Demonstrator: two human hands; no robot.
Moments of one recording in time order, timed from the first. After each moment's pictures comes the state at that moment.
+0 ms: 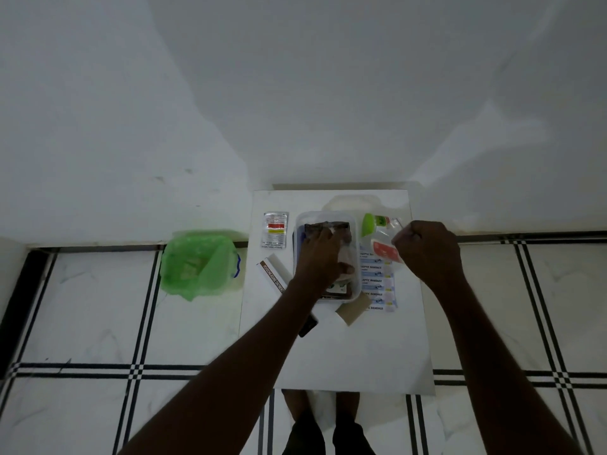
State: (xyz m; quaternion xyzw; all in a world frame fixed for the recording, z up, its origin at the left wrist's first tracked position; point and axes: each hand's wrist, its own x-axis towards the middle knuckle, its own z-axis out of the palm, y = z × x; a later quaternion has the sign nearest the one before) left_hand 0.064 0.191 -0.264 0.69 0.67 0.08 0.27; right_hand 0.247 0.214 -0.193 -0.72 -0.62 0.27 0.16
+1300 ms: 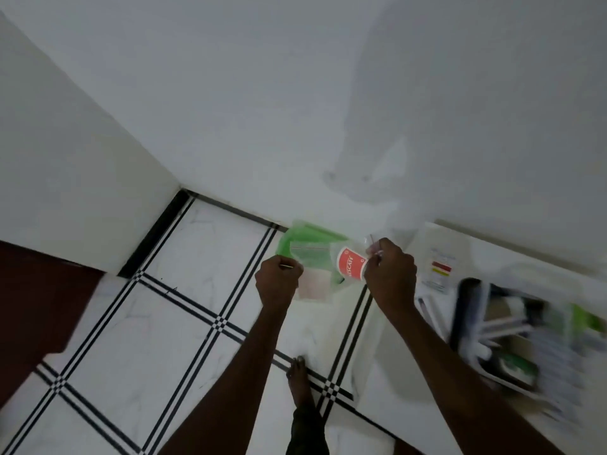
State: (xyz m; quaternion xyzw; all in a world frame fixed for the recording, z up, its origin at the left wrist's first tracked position) left_hand -0.268 0.049 -0.239 0.10 0.88 0.38 0.27; right_hand -0.112 0.159 -0.223 -0.58 -0.73 0.30 0.19
